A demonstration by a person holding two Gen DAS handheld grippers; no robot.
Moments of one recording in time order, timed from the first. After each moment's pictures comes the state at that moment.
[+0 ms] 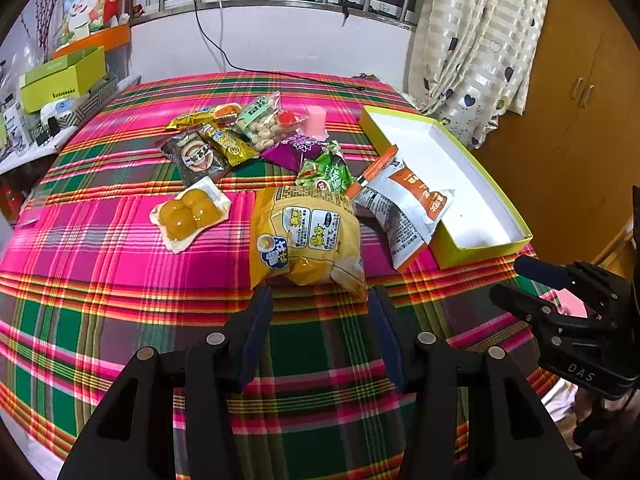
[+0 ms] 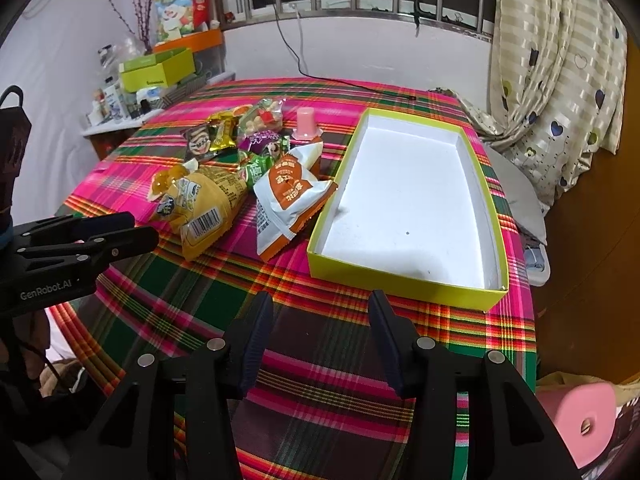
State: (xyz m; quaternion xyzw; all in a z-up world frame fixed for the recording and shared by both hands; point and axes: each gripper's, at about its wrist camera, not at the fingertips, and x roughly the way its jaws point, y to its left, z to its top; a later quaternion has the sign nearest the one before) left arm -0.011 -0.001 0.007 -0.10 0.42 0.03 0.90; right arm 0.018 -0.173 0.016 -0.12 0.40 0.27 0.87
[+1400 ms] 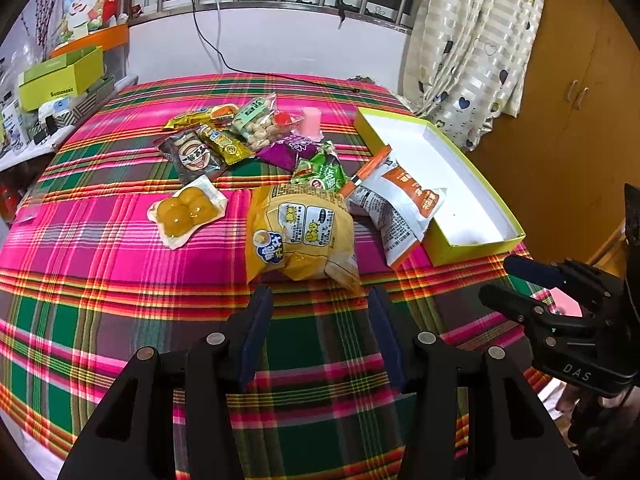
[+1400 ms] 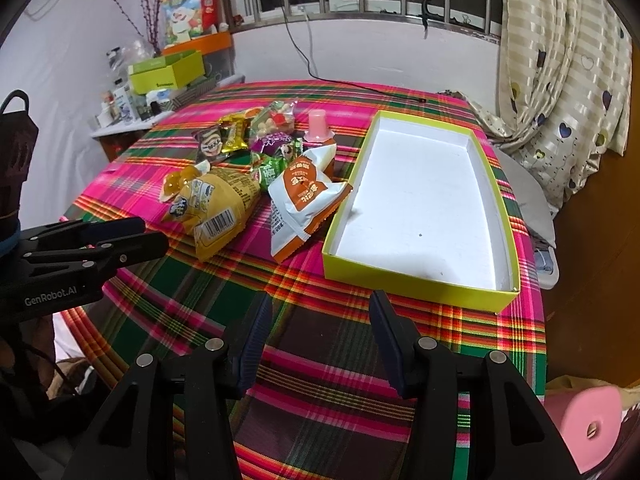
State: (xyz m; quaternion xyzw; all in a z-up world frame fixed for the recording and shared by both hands) left arm -0.017 -0.002 0.008 -0.11 0.41 0.02 0.90; right arm 0.015 -0.170 0.015 -0.11 0.40 0.29 0.86
